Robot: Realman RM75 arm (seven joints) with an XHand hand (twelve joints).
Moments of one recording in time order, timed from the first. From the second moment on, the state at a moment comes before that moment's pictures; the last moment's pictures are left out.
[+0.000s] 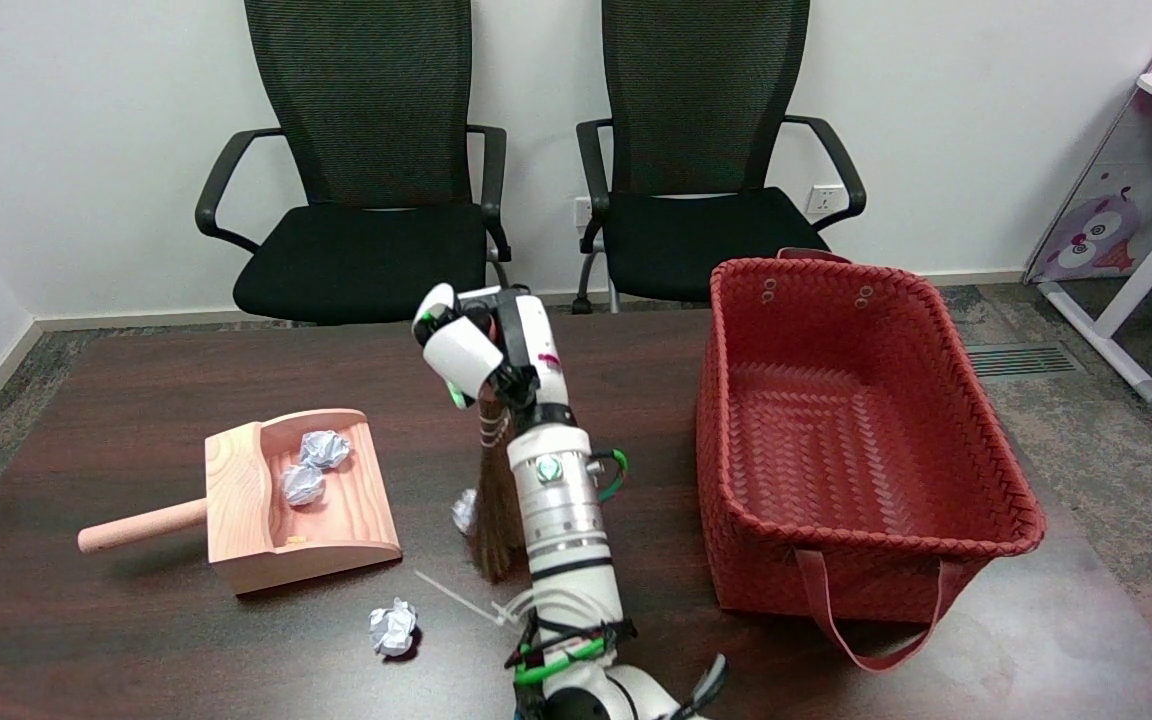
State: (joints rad) arm 0.17 -1.77 0.94 -1.03 0.88 -1.02 -2.53
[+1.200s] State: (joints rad) arm 0.37 -1.60 0.81 -1.12 1.15 -1.02 -2.16
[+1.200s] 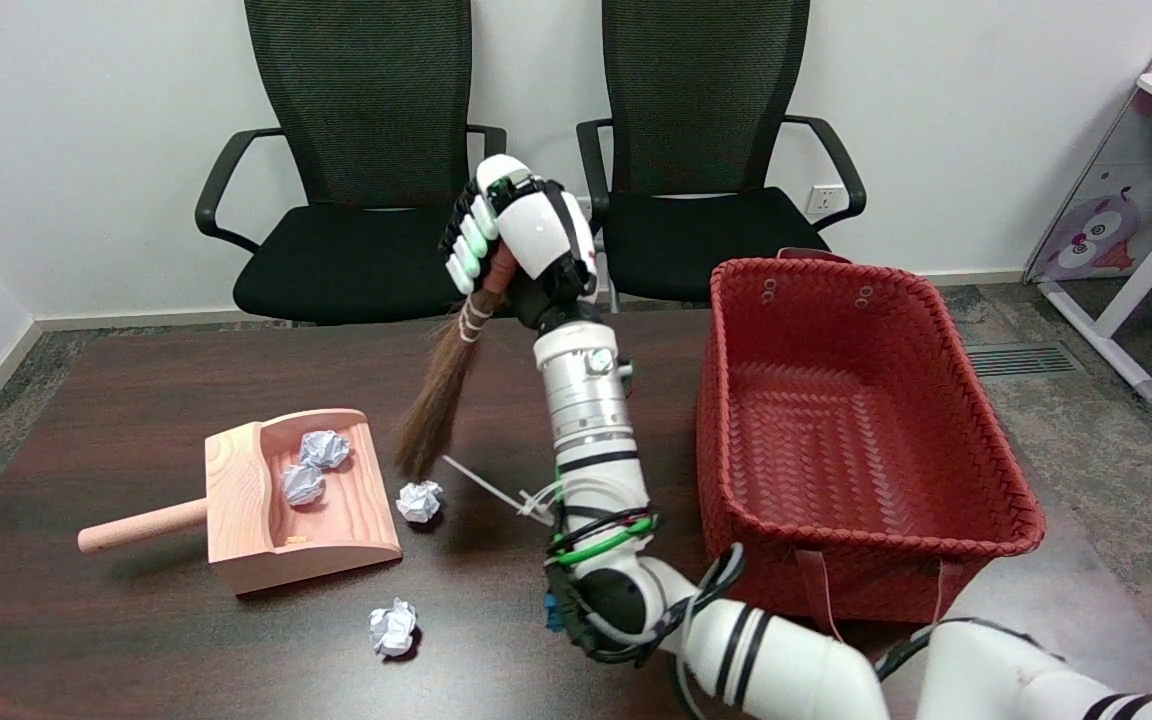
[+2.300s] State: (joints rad) arm 0.30 -1.30 0.83 -1.52 0.91 -0.28 -2.52
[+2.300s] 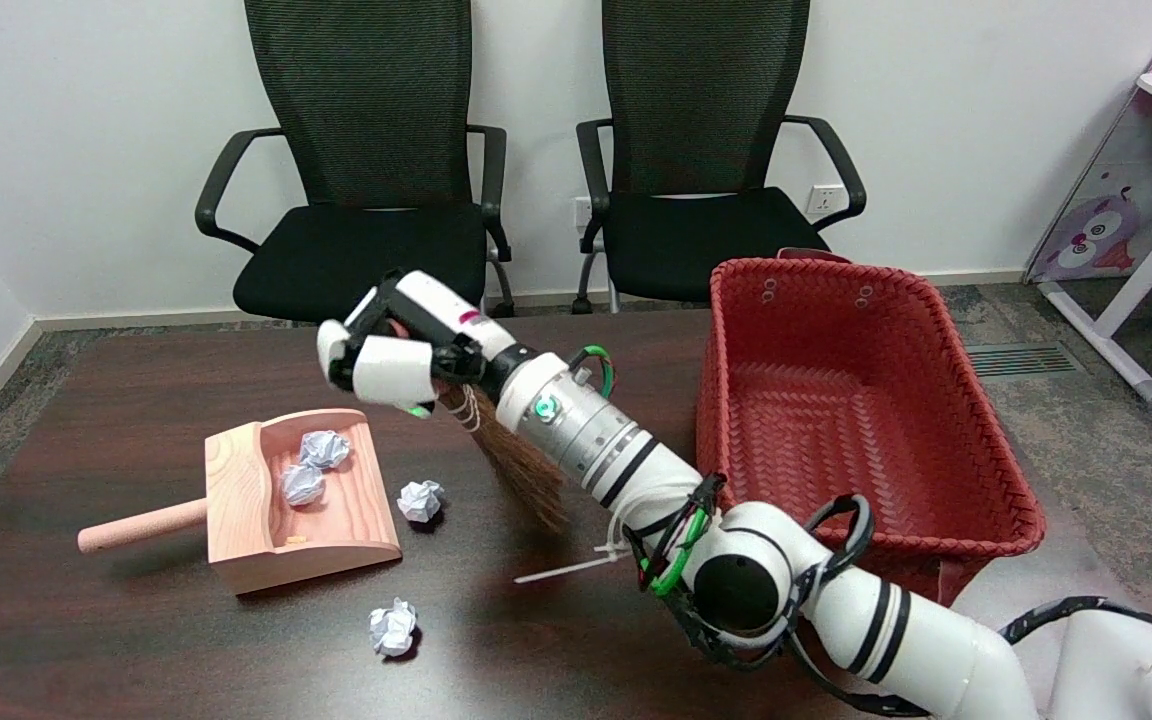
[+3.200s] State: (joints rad) arm 0.35 -1.40 0.86 -1.41 0.77 -0.03 -2.34
